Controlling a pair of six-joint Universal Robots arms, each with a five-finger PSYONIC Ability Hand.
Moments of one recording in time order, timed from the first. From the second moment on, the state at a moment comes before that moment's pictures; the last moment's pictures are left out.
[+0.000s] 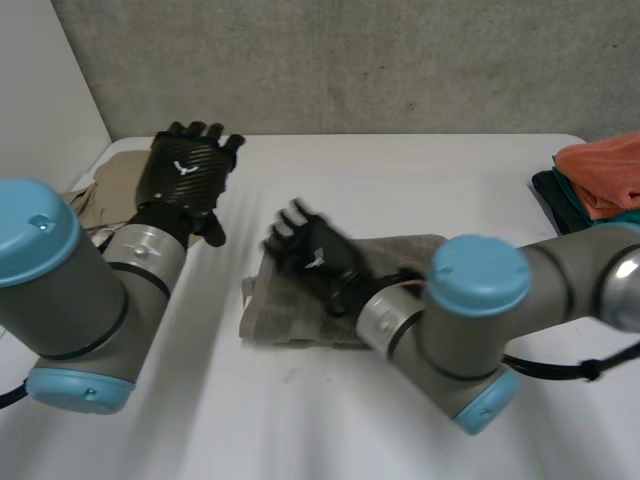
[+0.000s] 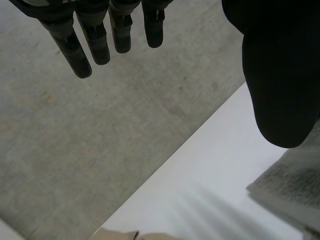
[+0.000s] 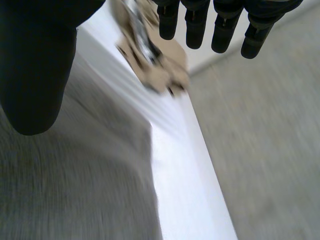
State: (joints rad) left arm 4.22 -1.84 -1.64 3.54 -1.62 3.56; right arm 2.24 -0.94 1.41 -0.37 1.25 2.35; left_hand 0.19 0.21 0.21 0.20 0.05; right_hand 0.23 0.22 0.21 0.21 0.05
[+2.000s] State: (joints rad) left arm 4.04 -2.14 -1.33 3.12 -1.76 3.50; right arm 2.07 -0.96 1.30 0.05 1.36 2.75; left_hand 0.19 0.21 0.21 0.20 0.05; right_hand 0.23 0.22 0.21 0.21 0.05
